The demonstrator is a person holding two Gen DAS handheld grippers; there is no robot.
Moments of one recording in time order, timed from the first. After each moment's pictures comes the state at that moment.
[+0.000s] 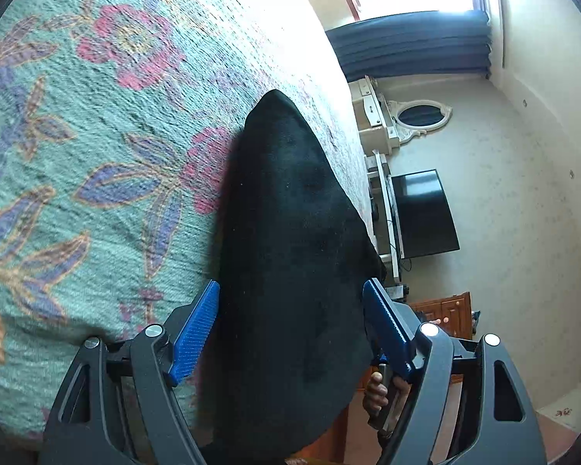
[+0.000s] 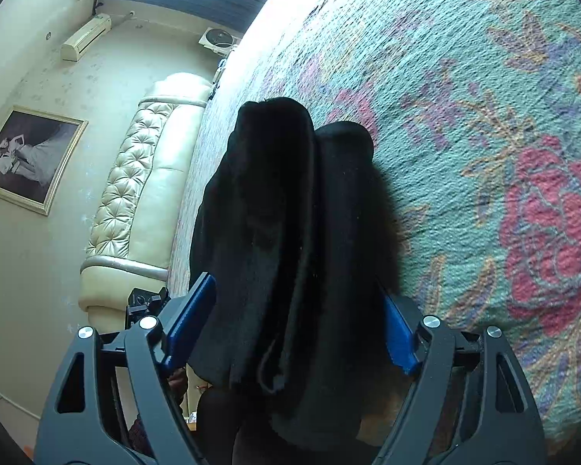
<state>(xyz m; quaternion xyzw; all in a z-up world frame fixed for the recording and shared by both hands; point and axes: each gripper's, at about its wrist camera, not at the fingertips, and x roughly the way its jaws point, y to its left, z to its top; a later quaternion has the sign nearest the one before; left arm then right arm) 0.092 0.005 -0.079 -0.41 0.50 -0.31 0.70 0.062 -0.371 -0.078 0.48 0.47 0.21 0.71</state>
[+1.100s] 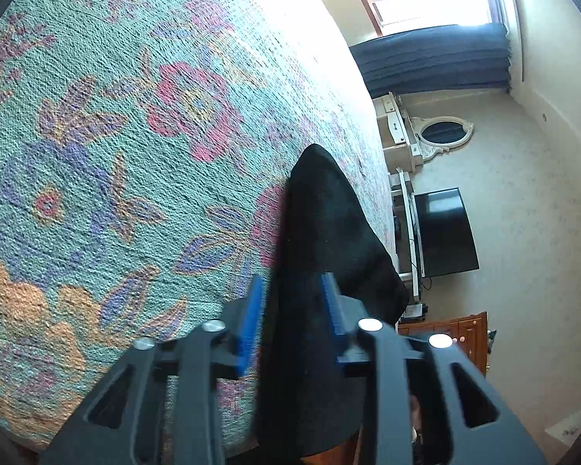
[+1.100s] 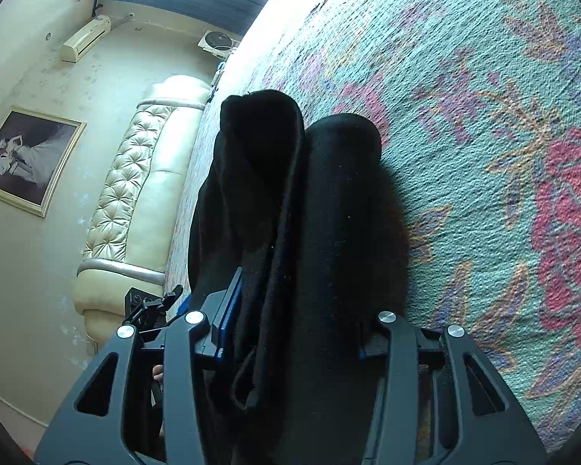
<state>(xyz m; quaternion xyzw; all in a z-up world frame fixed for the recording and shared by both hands) 0.092 0.059 -0.079 -0.41 0.49 -0.26 0.72 0.066 -0.352 -0.080 0.49 0.47 0.20 0.71</state>
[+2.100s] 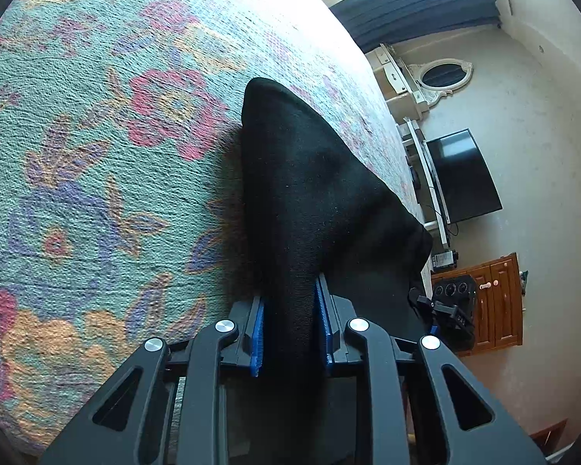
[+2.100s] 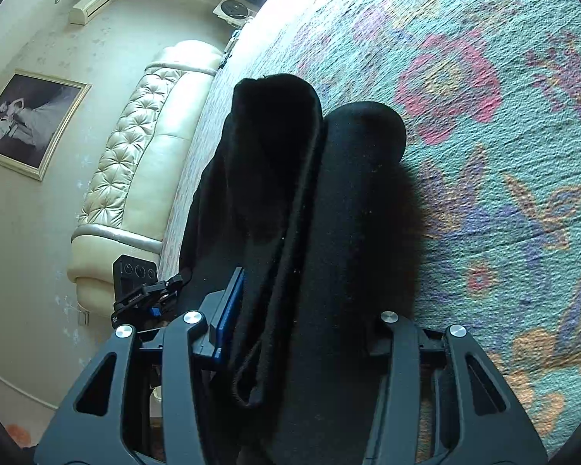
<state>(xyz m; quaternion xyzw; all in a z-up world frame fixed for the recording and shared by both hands) 0.099 0.035 -0.058 -0.29 0.53 -0.30 0.74 0.086 -0.284 -0.068 0.44 0.50 0.24 0.71</state>
